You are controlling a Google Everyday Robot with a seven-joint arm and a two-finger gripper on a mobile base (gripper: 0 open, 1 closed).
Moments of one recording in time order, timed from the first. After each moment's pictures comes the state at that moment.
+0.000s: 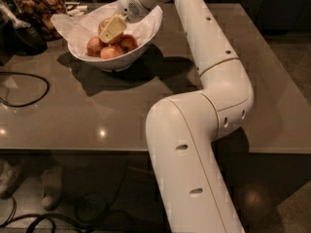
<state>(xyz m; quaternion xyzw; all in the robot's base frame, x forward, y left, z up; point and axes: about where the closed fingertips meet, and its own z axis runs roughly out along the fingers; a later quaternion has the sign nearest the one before) 0.761 0.130 0.928 -0.59 0.68 0.28 0.32</state>
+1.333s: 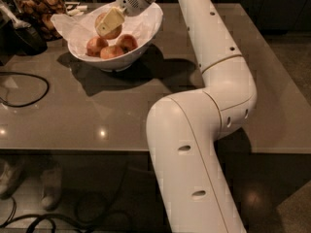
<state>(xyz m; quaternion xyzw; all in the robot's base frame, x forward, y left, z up) 0.751 0.134 0.956 -0.59 0.68 0.29 0.33</state>
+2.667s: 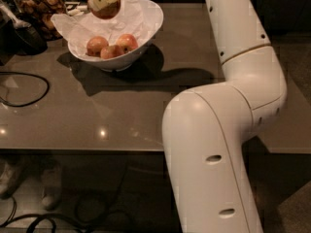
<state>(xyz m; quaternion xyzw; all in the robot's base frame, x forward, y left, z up) 0.704 0.120 1.039 -0.56 0.67 0.34 0.35</state>
